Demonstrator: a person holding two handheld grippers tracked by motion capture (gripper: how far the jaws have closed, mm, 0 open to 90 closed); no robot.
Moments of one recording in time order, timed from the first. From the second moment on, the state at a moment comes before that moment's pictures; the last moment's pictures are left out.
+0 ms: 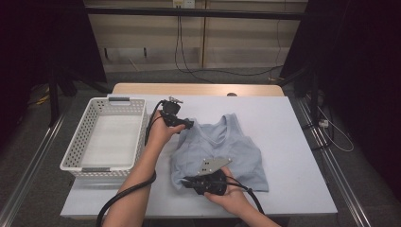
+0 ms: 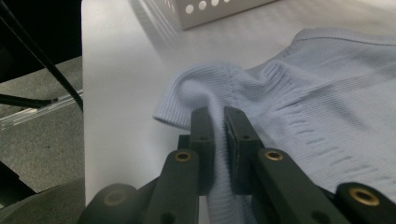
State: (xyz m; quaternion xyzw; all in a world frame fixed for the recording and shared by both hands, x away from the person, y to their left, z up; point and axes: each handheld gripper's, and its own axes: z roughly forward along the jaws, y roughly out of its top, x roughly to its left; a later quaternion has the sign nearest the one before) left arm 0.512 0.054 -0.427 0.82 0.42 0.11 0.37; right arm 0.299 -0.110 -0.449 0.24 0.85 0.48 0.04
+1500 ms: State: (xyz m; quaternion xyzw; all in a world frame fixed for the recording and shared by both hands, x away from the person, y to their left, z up) left arm 0.521 0.062 -0.423 0.83 0.45 0.06 0.34; right arm 0.290 -0.112 -0.445 0.23 0.85 0.48 0.06
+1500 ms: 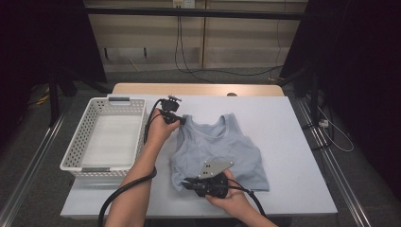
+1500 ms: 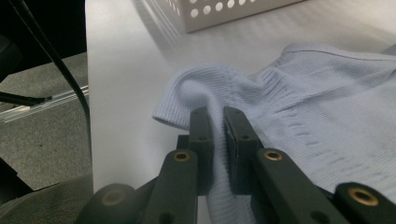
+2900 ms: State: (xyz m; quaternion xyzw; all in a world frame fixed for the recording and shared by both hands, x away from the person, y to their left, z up) left arm 0.522 0.105 -0.390 0.82 0.48 0.06 0.31; right arm 0.290 -0.096 -0.431 0.20 0.83 0.51 0.07
